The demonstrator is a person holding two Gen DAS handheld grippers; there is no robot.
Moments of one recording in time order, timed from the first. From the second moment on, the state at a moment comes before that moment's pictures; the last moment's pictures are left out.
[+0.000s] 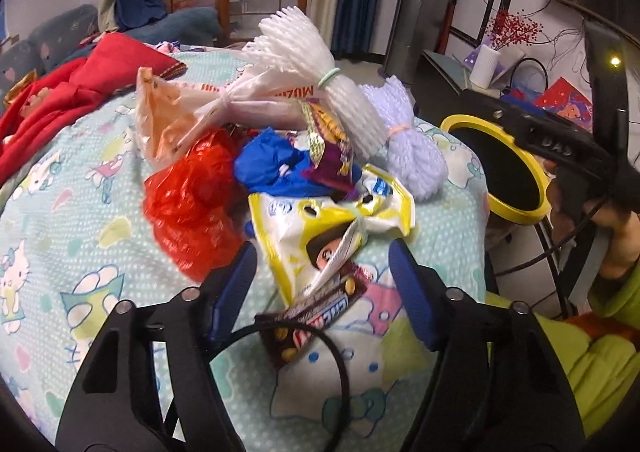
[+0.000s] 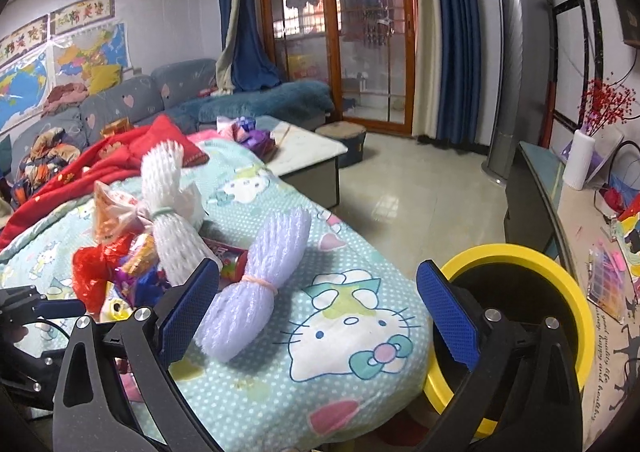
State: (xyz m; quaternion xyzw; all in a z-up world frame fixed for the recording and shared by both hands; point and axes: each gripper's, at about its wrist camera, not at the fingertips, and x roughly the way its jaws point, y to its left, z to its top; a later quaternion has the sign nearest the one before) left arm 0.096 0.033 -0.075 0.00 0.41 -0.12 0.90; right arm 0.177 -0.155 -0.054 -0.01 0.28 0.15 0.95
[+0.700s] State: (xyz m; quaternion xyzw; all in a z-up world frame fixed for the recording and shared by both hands) left arm 0.158 0.013 -0.068 -0.05 0.42 -0.06 0.90; right arm 0.235 -0.136 -0.099 0.08 0.43 0.22 0.87
